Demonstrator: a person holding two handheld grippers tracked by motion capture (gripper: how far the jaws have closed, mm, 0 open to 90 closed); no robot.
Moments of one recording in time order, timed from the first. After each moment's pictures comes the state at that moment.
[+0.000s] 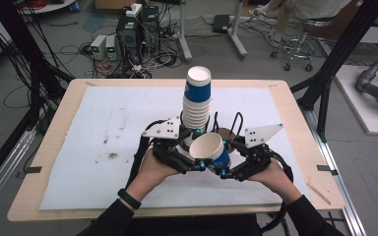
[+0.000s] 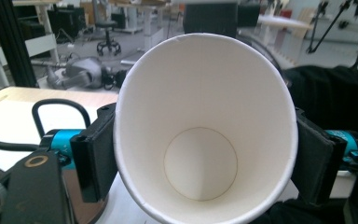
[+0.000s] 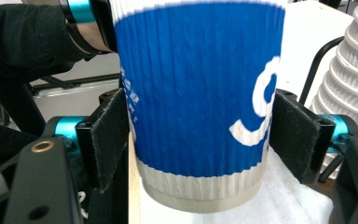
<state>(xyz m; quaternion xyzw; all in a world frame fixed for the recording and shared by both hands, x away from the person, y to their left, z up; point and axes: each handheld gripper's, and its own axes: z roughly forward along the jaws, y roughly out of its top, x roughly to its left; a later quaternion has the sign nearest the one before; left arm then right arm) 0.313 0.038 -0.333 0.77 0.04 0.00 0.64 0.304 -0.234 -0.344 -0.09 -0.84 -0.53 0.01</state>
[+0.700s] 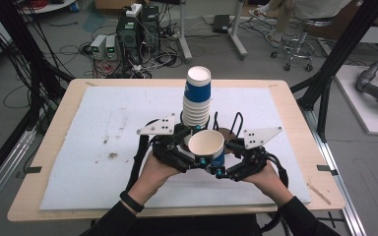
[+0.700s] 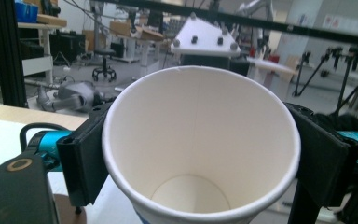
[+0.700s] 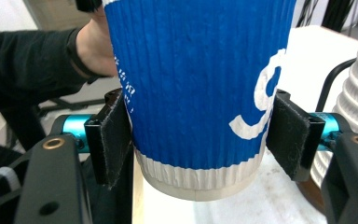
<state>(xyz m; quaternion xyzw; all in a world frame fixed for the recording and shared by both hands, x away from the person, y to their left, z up) 0.311 0.039 -0.333 0.70 0.08 -0.04 0.71 0.303 -0.227 -0.353 -0.09 -0.81 -0.58 0.02</state>
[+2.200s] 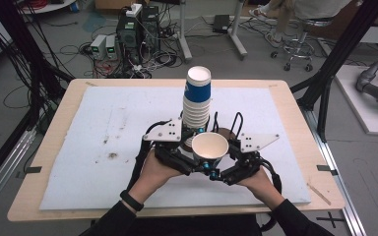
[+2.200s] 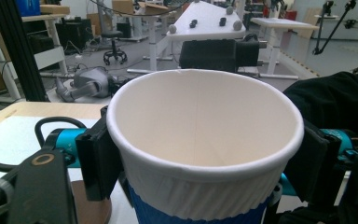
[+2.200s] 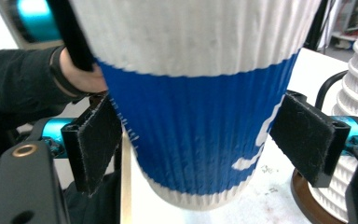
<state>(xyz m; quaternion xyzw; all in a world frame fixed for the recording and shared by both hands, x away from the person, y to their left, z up) 0.303 0.032 -0.326 0.75 0.03 0.02 0.66 0.296 -0.214 -0.366 -0.11 -0.78 -0.62 -0.01</state>
